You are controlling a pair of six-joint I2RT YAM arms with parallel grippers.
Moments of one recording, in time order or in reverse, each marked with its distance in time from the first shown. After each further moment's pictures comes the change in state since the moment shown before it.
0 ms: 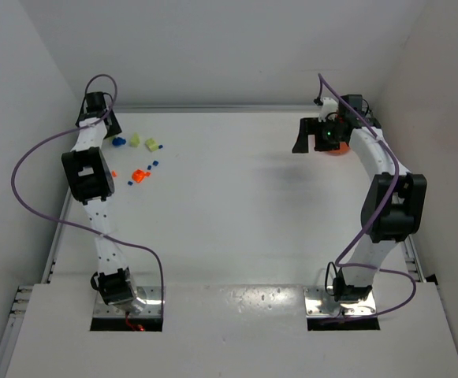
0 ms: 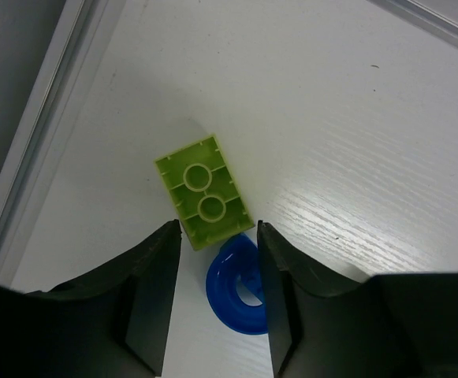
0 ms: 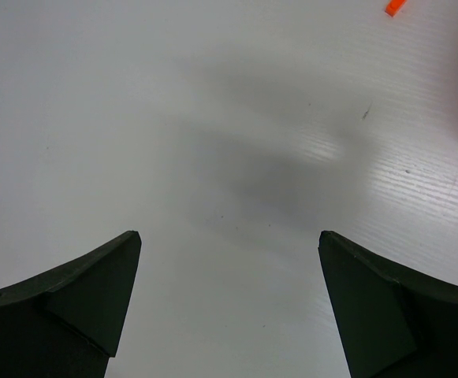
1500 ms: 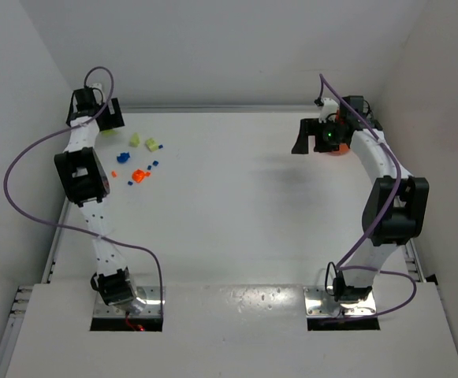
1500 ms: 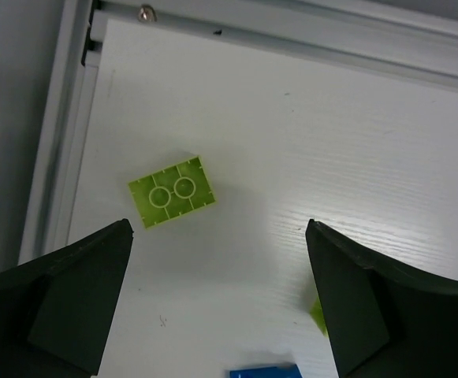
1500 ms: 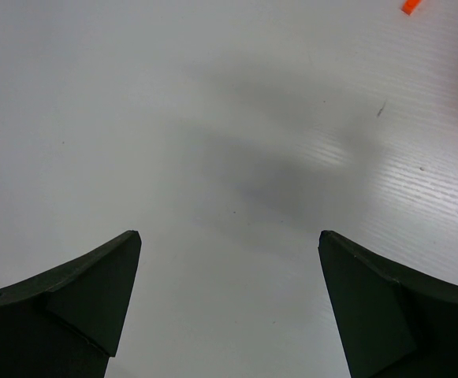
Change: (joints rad) left arm 0.042 -0.082 -0.032 0.085 0.238 0.198; right arm 0.000 -0.034 -0.031 0.008 -0.030 0.009
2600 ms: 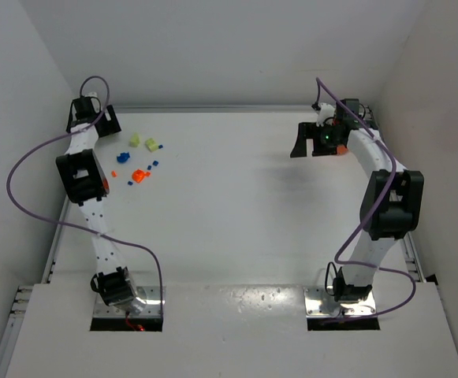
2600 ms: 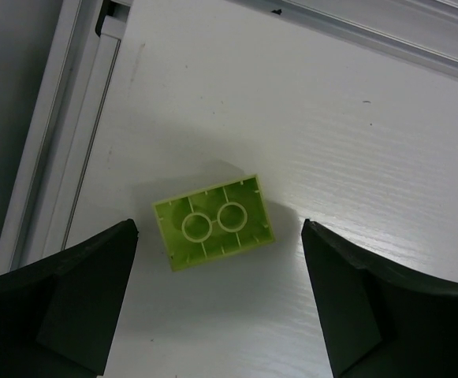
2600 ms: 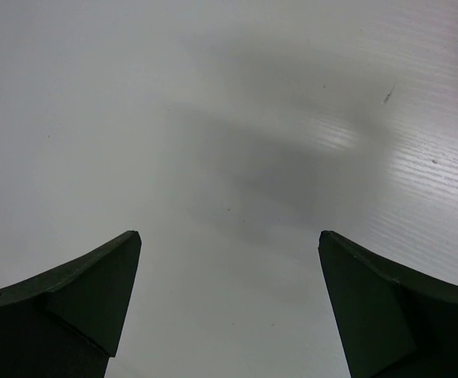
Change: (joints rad) left arm 0.037 0.149 0.066 0.051 -0.008 -0.074; right arm 0.000 0.061 0.005 -0.007 0.002 0.000
